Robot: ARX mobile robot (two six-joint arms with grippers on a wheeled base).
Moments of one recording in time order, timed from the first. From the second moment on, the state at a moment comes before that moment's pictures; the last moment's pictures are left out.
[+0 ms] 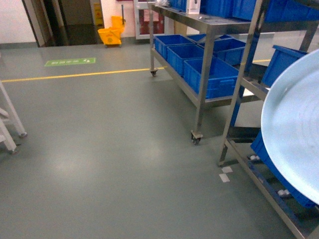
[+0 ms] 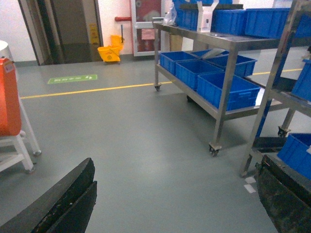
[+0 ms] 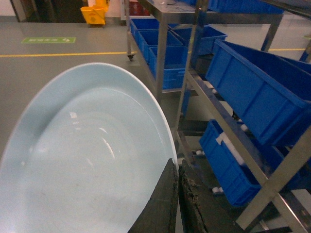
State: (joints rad) left arm 0.00 0.01 0.01 0.00 0.00 0.00; right arm -0.05 0.78 0.28 0.37 -0.11 -0.06
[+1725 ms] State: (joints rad) left arm 0.00 0.01 0.01 0.00 0.00 0.00; right arm -0.05 0.78 0.28 0.37 -0.11 -0.06
